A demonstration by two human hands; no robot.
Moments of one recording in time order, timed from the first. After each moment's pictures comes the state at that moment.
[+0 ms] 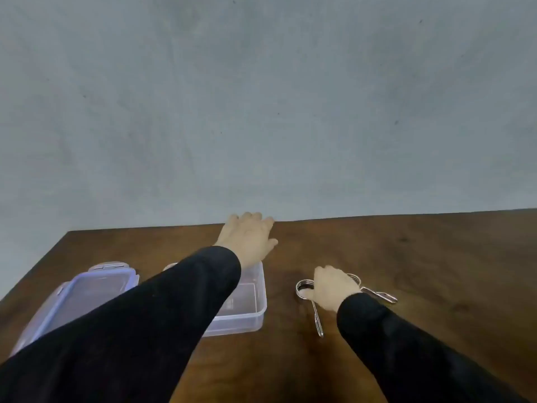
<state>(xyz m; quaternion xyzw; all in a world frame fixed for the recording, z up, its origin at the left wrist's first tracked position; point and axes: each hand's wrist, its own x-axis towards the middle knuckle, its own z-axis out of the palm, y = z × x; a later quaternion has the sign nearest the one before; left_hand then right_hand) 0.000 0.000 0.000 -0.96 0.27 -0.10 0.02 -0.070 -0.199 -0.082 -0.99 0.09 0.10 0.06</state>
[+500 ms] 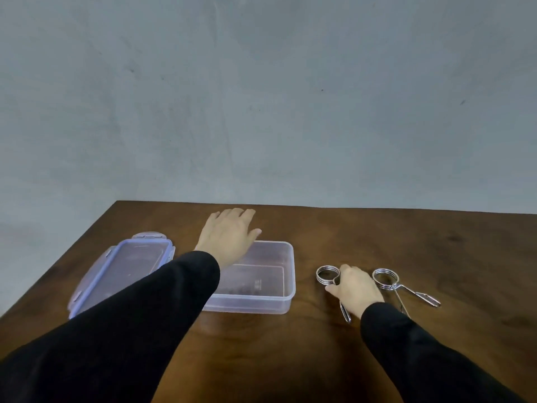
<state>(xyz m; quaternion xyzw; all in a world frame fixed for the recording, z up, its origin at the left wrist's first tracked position) -0.010 0.086 -0.034 -0.98 0.15 -0.11 -0.03 -0.059 -0.195 -0.129 -0.99 0.10 0.04 0.11</state>
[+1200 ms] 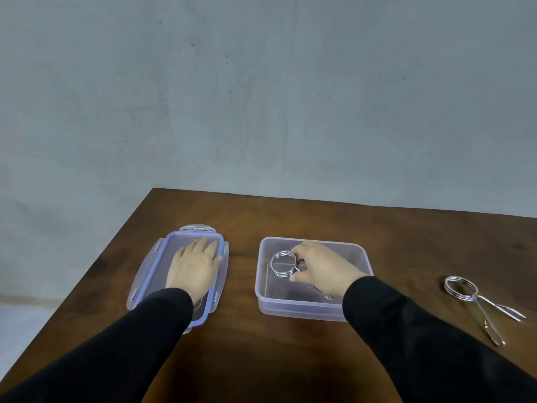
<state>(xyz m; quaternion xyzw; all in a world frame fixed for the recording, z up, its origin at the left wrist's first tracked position) 0.004 0.307 -0.147 -1.00 0.01 -0.01 -0.06 -0.015 0.019 -0.077 -0.97 -0.15 0.10 0.16</state>
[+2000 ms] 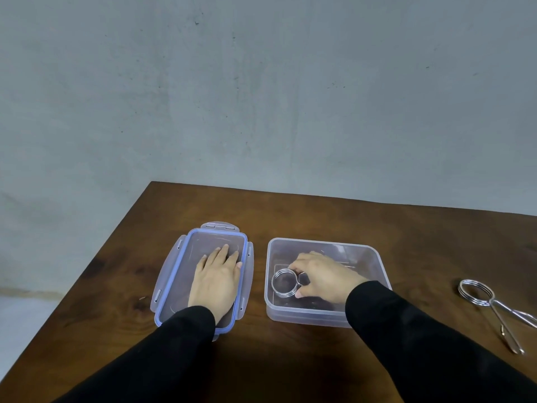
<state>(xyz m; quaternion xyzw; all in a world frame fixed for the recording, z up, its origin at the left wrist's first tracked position) 0.002 0.280 -0.179 -0.99 0.03 -0.01 -0.11 0.004 0.032 -0.106 -0.96 -0.19 0.18 0.11</state>
